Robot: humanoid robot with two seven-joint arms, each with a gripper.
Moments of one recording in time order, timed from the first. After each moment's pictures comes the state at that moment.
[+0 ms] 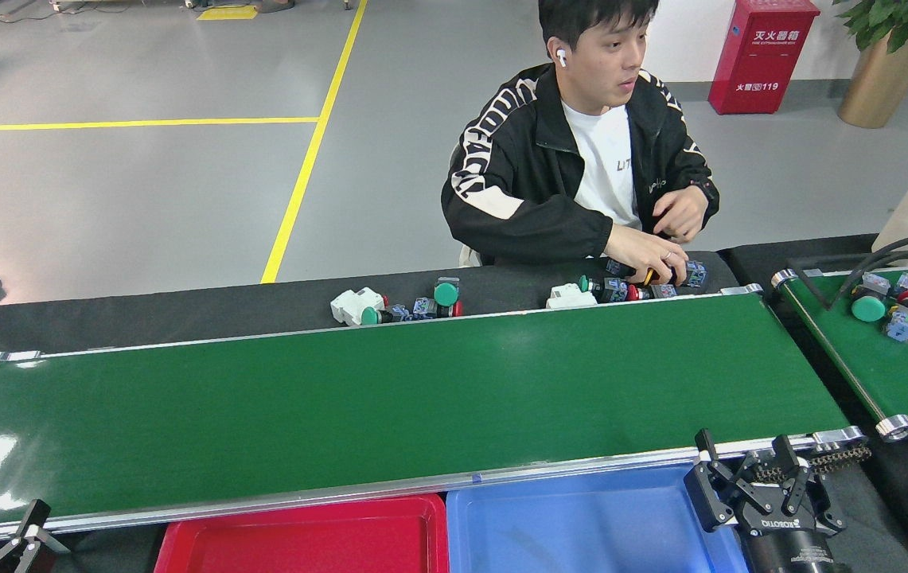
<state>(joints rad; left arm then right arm) 0.26 0.12 0.70 -1.70 -1.23 -0.54 -0.17 0.18 -0.05 -0.10 -1.74 1.19 -0.06 0.00</state>
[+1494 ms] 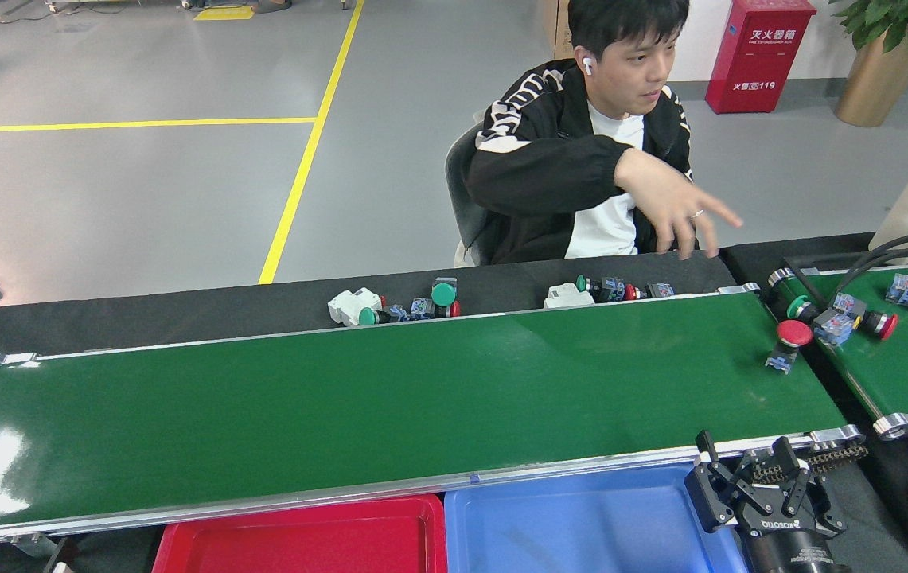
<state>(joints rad) 0.33 0.10 0.66 -1.69 -1.24 -0.55 -0.20 0.17 -0.05 -0.10 -1.73 1.19 -0.06 -0.01</state>
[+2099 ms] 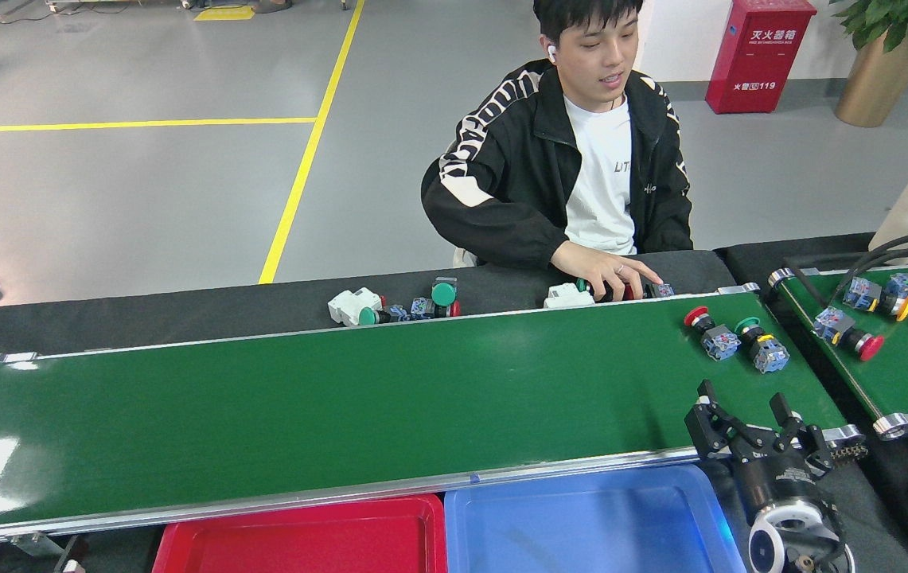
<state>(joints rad) 0.33 0.09 0.64 -1.70 -1.24 -0.55 -0.20 -0.11 -0.07 -0.10 -1.41 1.20 0.01 0.13</state>
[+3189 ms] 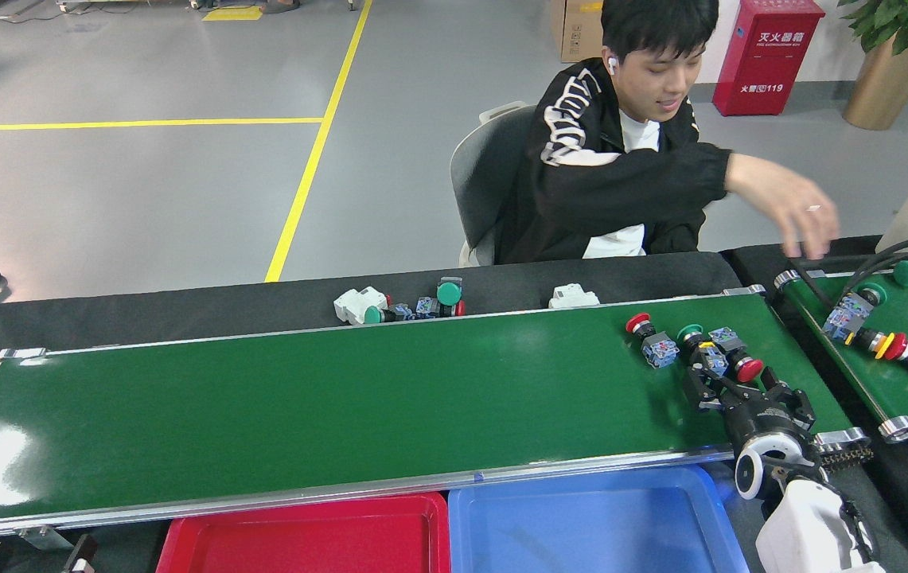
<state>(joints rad) 0.32 0.09 0.63 -1.70 -1.25 -0.54 -0.20 -0.40 -0.11 -0.02 -1.02 1.20 0.06 0.14</state>
